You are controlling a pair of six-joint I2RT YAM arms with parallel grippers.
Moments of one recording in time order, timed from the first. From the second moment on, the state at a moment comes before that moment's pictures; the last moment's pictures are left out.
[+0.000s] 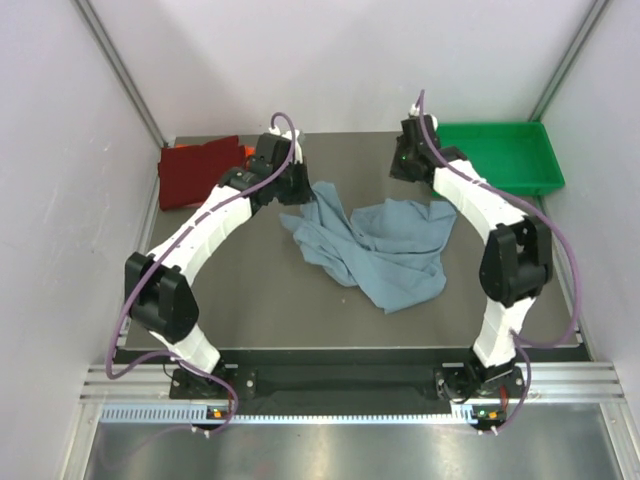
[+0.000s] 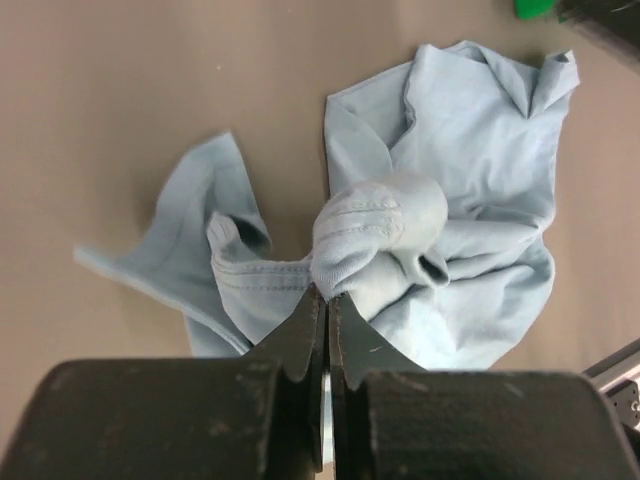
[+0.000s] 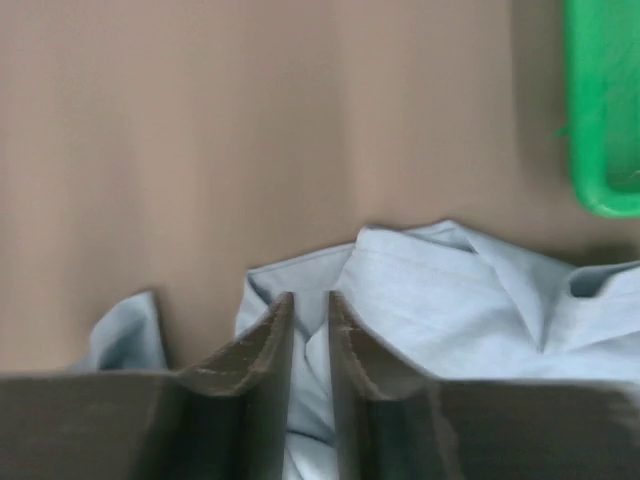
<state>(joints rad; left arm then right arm) -0.46 1.66 1.49 -0.57 0.14 -0.45 0.36 1.91 1.66 -0.51 0.13 0.48</state>
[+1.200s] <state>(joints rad) -0.46 1.44 1.05 -0.50 0.15 -0.47 0.35 2.22 1.75 -0.54 0.17 0.60</state>
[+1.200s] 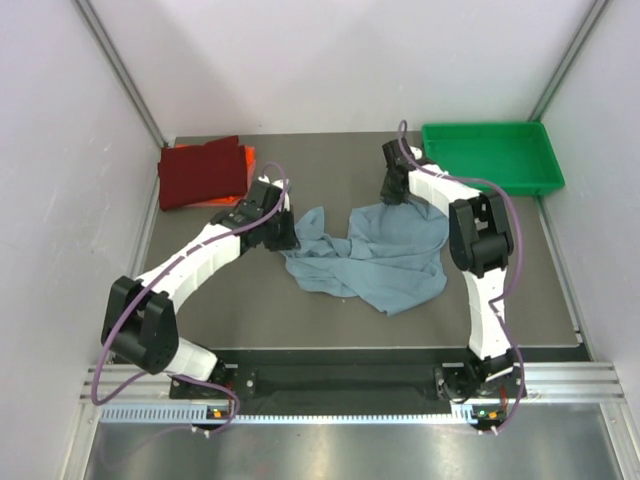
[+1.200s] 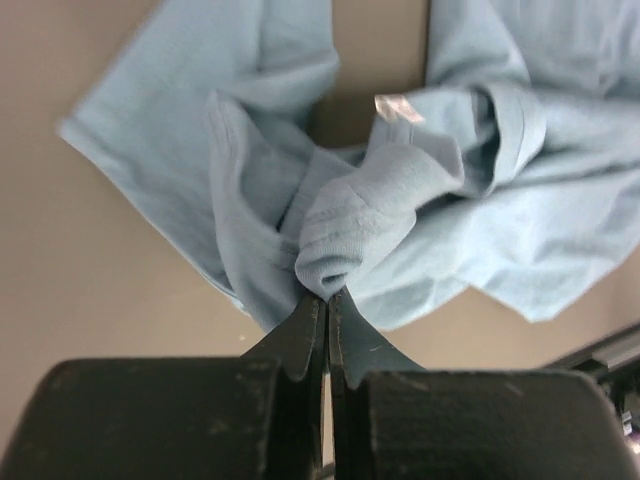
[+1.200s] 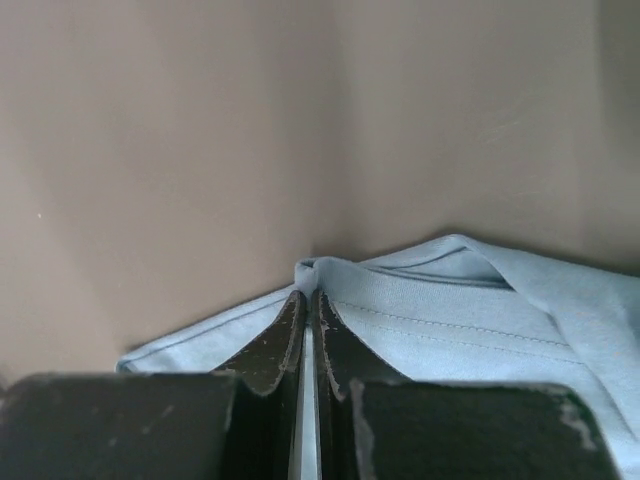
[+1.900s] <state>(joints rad) -0.41 1.27 1.24 -0.62 0.04 -0.51 0.01 1.03 1.24 -0.65 0.13 0.46</state>
